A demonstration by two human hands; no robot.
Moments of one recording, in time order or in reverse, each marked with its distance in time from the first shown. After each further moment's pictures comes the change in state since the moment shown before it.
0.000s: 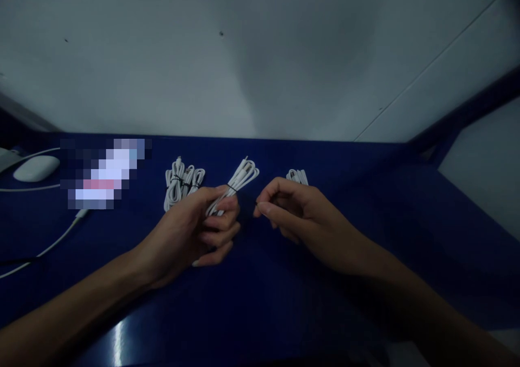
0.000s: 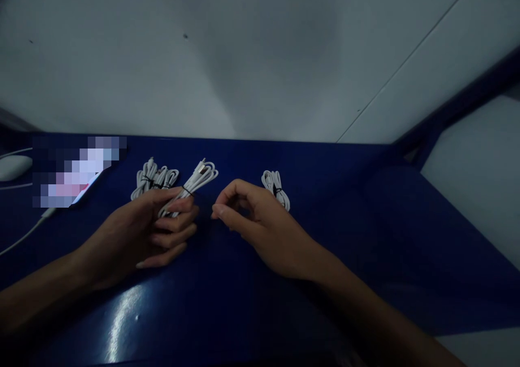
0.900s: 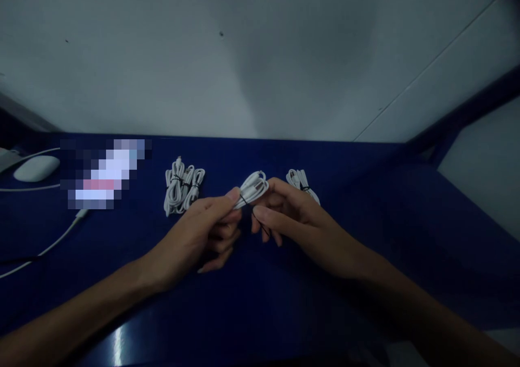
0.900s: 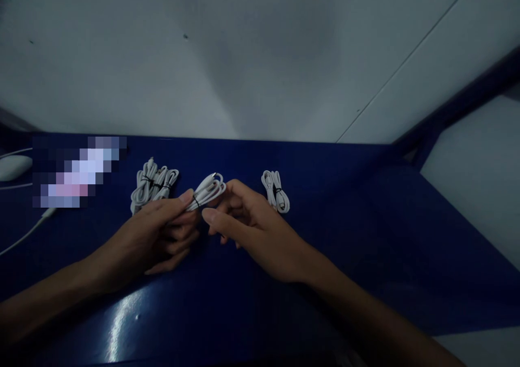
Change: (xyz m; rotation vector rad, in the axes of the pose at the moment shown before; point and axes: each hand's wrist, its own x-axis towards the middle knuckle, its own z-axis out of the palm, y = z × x) left_hand 0.006 -0.015 -0.002 0.198 -0.023 0.075; right_hand 0.001 0.008 0.004 0.135 -0.093 -0.061
